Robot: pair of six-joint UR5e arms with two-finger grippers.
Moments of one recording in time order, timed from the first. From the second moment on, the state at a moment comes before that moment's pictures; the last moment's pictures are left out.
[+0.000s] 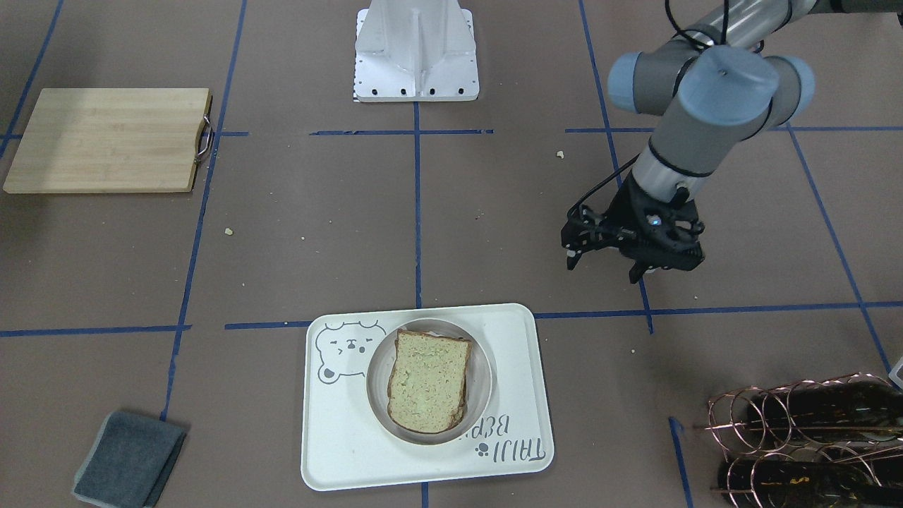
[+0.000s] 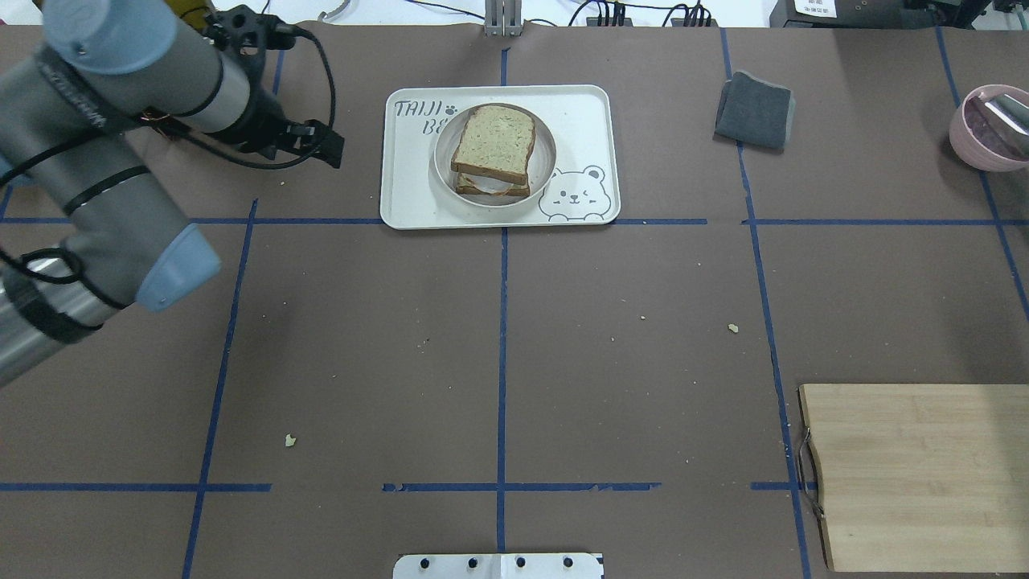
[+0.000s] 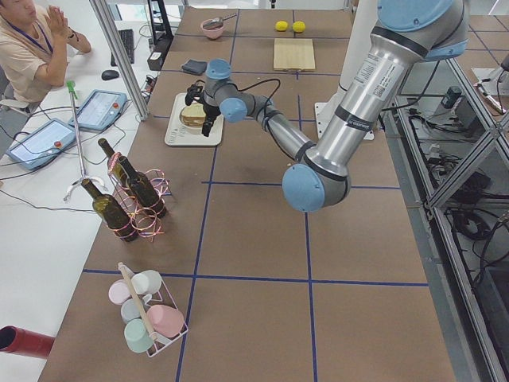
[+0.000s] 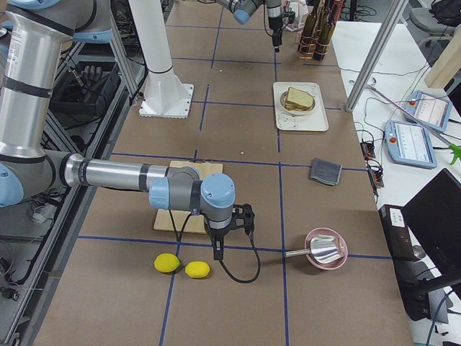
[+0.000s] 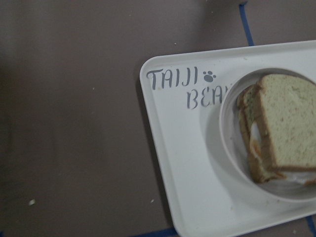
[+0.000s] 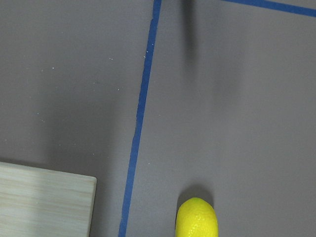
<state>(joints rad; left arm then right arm) -0.90 -1.99 -1.80 -1.81 -2.04 -0.75 1.56 -1.88 1.82 -1.55 2.30 -0.15</state>
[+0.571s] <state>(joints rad) -1.20 -1.53 -1.96 -1.77 -2.26 -0.41 1.56 -1.86 1.83 -1.55 2.30 -0.15</state>
